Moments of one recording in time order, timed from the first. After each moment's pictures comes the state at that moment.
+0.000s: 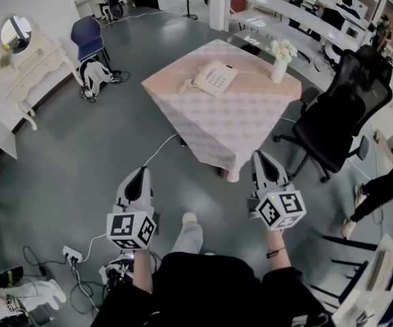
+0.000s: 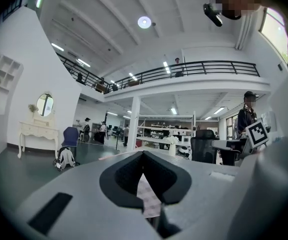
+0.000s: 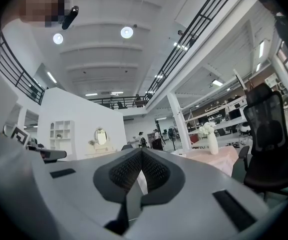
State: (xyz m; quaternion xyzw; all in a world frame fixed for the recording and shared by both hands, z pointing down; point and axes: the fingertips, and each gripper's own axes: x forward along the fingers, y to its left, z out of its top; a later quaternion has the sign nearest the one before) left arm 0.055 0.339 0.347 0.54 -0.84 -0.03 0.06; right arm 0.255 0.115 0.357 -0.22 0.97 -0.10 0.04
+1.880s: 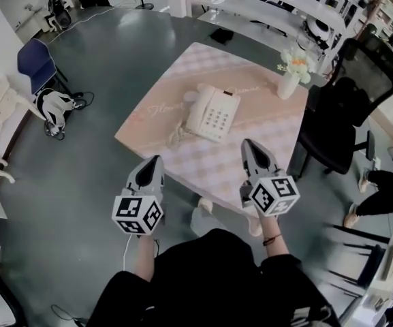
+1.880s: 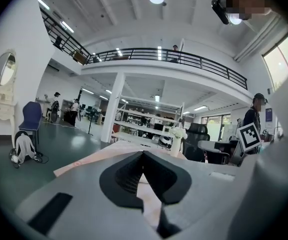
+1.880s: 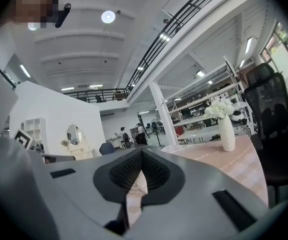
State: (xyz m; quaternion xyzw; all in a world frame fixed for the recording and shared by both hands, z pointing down) left arm -0.207 0.016 0.415 0.68 -0.72 -0.02 0.15; right arm -0.010 -0.125 0.414 -0.31 0.94 -0.15 0.01
